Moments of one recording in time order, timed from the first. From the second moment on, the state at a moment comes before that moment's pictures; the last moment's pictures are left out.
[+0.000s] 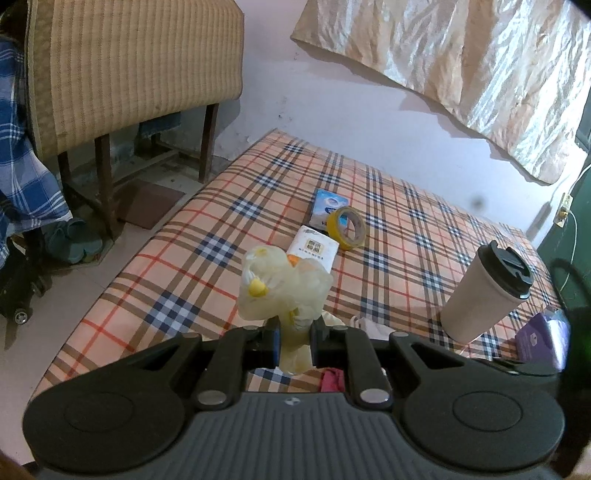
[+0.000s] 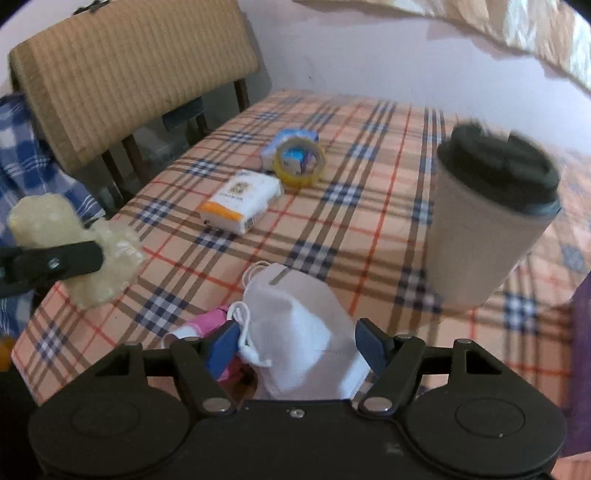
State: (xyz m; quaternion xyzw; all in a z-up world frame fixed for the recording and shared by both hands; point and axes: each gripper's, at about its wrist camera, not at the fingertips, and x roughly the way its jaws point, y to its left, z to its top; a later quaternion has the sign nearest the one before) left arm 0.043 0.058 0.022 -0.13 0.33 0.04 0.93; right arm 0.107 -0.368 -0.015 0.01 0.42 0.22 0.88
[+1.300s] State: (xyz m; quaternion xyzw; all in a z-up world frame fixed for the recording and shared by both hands) left arm 0.059 0.020 0.087 -0.07 0.30 0.00 0.95; right arm 0.066 -0.436 0.130 0.05 0.24 0.22 0.94
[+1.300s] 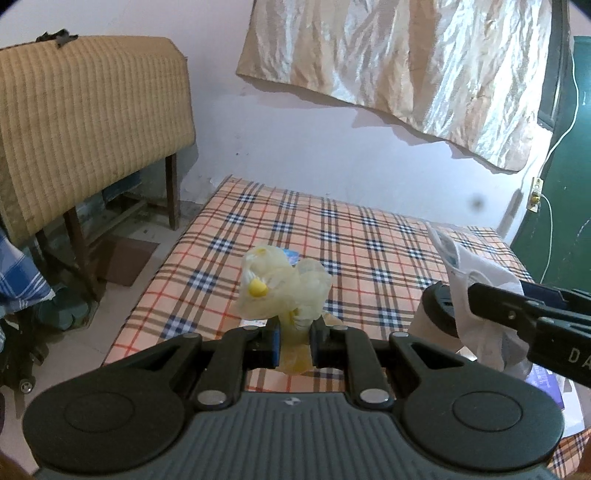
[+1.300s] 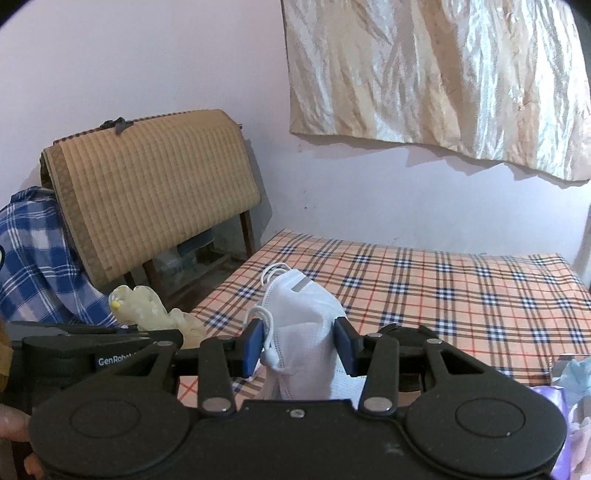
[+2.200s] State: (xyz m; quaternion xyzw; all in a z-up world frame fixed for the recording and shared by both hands) left arm 0.065 -0.046 0.101 -0.04 0.29 -0.06 0.95; right arm 0.052 -0.515 0.144 0.06 0.23 0.15 0.96
